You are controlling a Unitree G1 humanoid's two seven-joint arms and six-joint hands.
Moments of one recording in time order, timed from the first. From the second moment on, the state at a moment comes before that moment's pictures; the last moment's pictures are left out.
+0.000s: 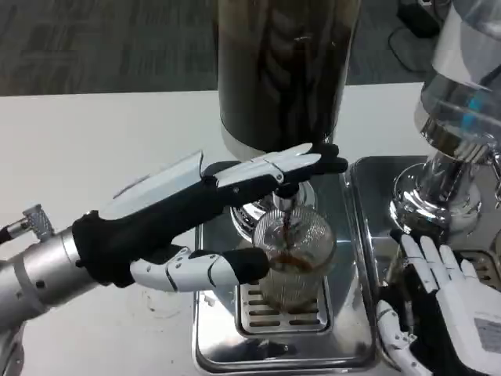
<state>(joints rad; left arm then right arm) -0.19 0.54 -0.09 0.16 -0.26 -0.82 -0.88 0.50 -0.26 0.25 -0.28 -0.88 0.04 -0.30</state>
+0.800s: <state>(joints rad) -0.15 0.54 -0.09 0.09 -0.23 -0.76 -0.79 0.37 -0.22 0.16 -0.41 -0.44 0.08 0.07</state>
